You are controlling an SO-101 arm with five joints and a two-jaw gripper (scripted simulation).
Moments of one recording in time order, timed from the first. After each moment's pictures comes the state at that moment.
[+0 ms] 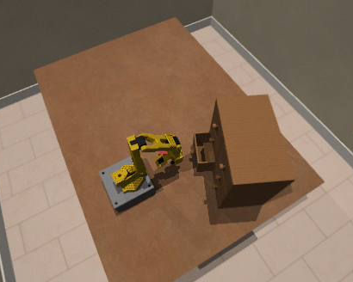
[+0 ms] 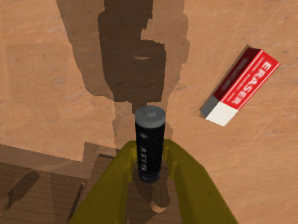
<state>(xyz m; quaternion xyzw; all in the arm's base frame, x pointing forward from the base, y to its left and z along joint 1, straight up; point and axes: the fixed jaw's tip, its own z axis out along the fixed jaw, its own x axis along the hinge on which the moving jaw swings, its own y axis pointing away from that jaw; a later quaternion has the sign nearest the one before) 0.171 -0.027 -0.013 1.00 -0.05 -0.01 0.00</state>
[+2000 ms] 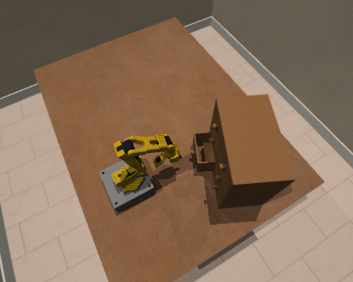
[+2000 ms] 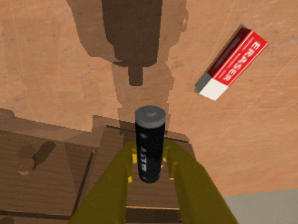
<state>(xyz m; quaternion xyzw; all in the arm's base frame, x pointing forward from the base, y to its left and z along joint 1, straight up) 0.170 -0.028 0.014 1.00 -0.05 0.08 0.01</state>
